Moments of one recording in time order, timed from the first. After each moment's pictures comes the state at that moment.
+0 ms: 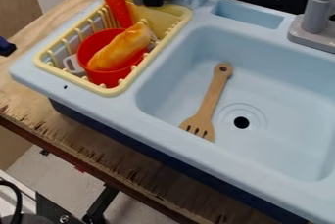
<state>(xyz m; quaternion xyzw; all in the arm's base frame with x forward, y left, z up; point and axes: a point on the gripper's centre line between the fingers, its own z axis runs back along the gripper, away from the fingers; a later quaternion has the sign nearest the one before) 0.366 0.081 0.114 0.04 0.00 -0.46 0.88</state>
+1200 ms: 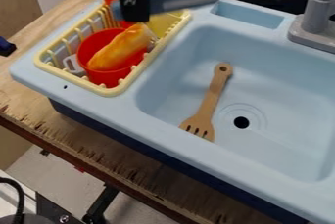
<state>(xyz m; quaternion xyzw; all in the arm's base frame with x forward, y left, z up) 0.258 0.035 0.158 -0.02 0.00 -0.50 0.87</state>
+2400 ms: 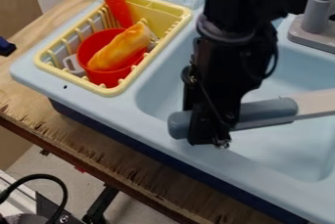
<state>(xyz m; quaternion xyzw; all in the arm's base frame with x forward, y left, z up) 0.192 -0.081 0.110 0.03 0.03 -0.42 0.91</state>
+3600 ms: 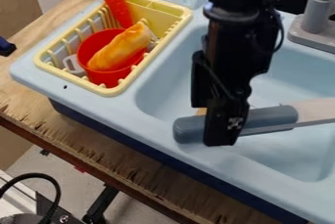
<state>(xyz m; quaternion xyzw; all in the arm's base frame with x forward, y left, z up) 0.206 -0.080 0.115 -0.05 0.05 -0.41 0.91</state>
